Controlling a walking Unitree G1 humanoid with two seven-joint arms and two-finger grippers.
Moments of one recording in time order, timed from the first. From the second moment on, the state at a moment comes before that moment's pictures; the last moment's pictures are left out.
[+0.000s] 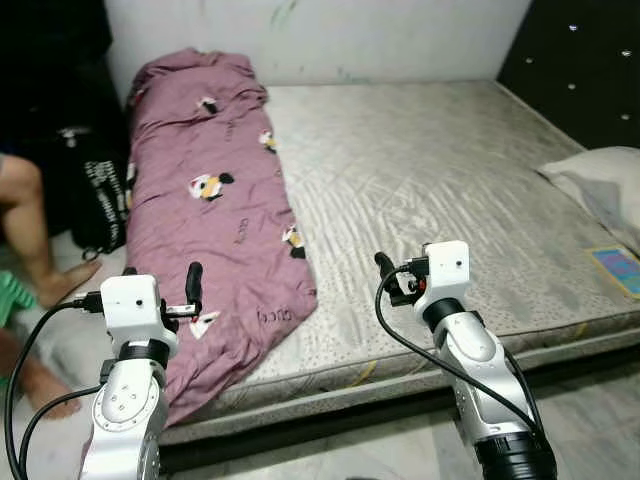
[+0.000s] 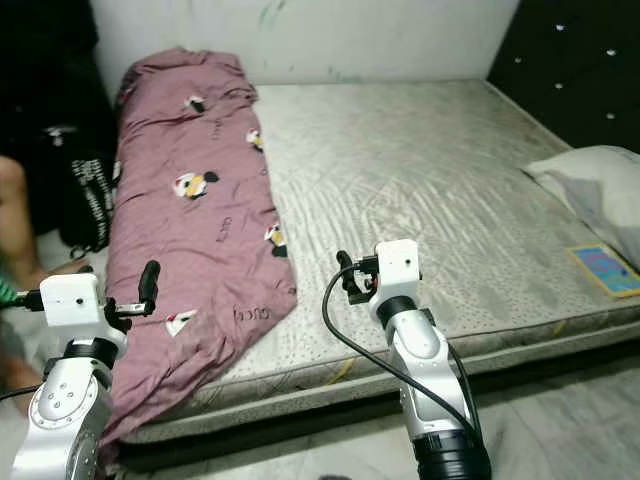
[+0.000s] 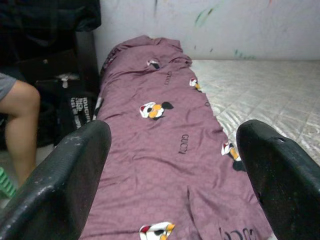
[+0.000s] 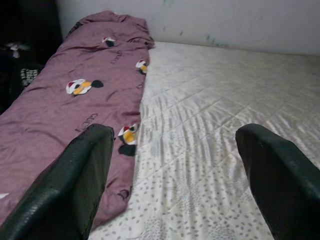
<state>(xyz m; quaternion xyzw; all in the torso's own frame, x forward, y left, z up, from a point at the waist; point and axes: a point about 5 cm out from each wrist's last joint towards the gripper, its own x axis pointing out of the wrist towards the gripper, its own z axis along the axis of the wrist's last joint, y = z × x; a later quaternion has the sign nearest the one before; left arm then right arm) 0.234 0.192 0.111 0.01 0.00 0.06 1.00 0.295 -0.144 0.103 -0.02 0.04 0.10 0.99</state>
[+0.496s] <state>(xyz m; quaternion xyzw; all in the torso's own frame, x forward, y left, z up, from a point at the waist) 0.234 0.191 0.112 0.01 0.00 0.06 1.00 0.295 -0.142 0.104 -0.02 0.04 0.11 0.99</state>
